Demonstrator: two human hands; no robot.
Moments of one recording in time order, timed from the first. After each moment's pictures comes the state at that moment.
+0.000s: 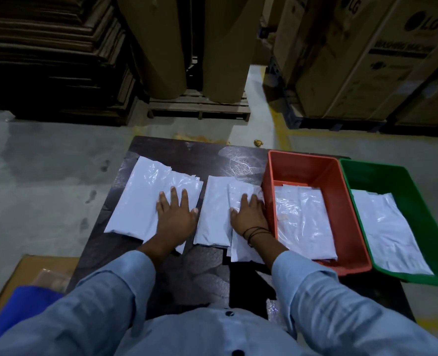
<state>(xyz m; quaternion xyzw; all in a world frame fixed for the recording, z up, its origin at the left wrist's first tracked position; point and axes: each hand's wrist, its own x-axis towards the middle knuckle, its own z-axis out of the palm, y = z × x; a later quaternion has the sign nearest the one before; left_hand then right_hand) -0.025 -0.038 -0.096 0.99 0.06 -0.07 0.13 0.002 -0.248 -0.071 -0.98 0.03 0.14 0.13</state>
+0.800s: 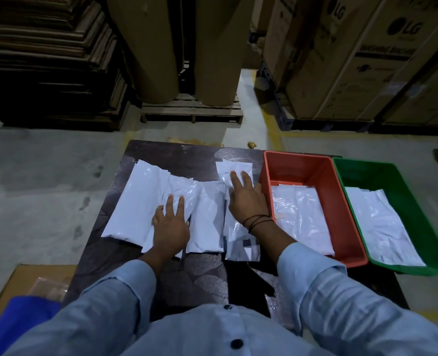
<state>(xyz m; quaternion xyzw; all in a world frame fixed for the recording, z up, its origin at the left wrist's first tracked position) -0.046 -0.028 -0.109 0.99 0.06 -0.05 0.14 0.017 -0.237 -0.024 -0.99 -0.05 0.02 0.10</state>
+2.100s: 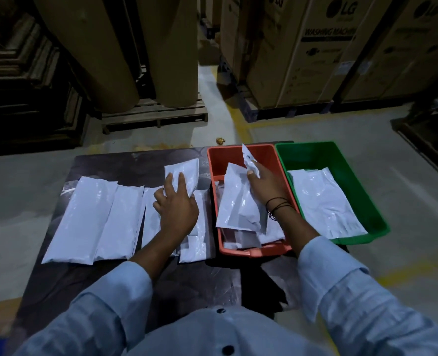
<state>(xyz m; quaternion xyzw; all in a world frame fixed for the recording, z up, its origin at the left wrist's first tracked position) -0.017 -0.194 -0.008 0.97 0.07 0.02 0.22 0.011 -0.420 0.027 -0.88 0.11 -0.01 0.47</state>
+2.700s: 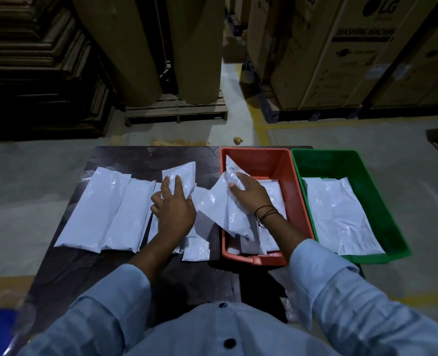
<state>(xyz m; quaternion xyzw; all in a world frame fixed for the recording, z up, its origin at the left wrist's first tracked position) -0.022 -0.183 -0.009 0.97 0.14 0.01 0.21 0.020 -0.380 0.011 -0.91 0.05 0.10 0.40</state>
